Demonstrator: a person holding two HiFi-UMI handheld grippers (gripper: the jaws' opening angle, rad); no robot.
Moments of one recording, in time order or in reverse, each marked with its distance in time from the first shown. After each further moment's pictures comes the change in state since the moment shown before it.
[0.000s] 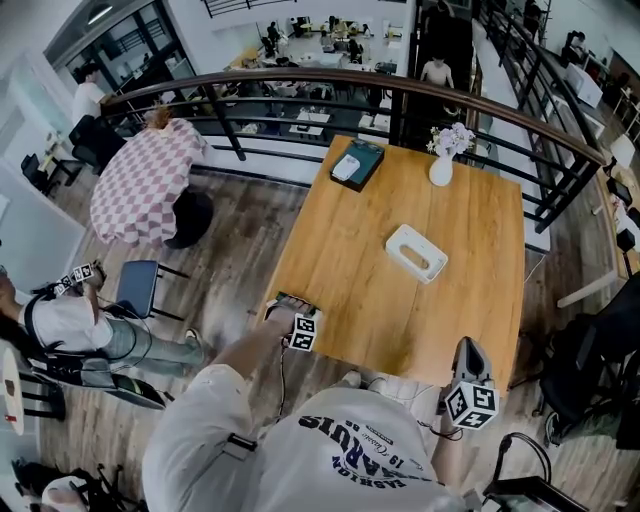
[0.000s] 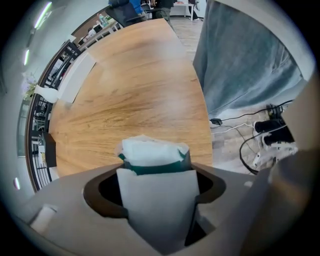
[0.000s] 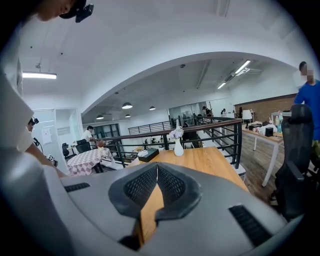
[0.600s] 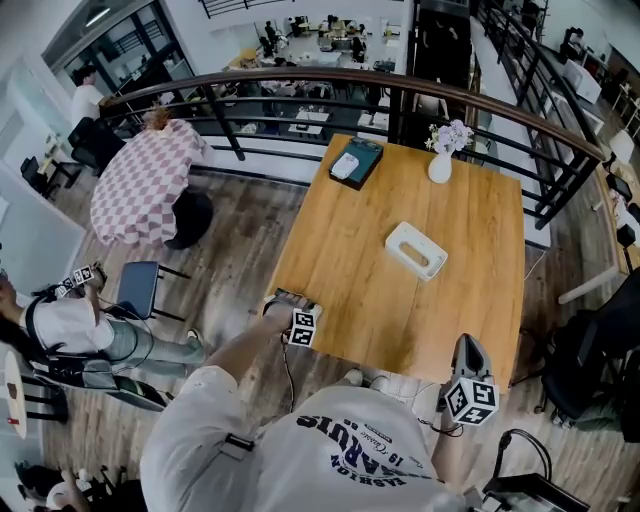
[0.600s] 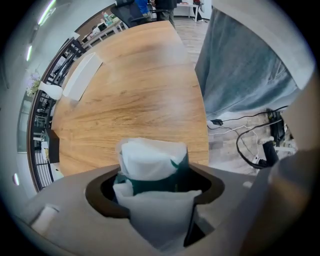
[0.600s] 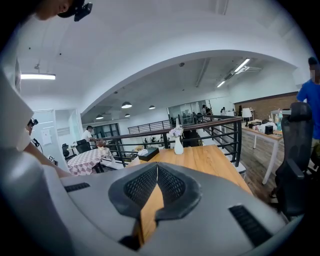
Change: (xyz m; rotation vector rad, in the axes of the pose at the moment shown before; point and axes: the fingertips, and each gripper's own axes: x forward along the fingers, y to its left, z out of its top) left arm -0.023 0.007 -0.009 -0.028 0.020 -0.016; right arm 0.002 0.001 -0.006 0.013 0.013 0.001
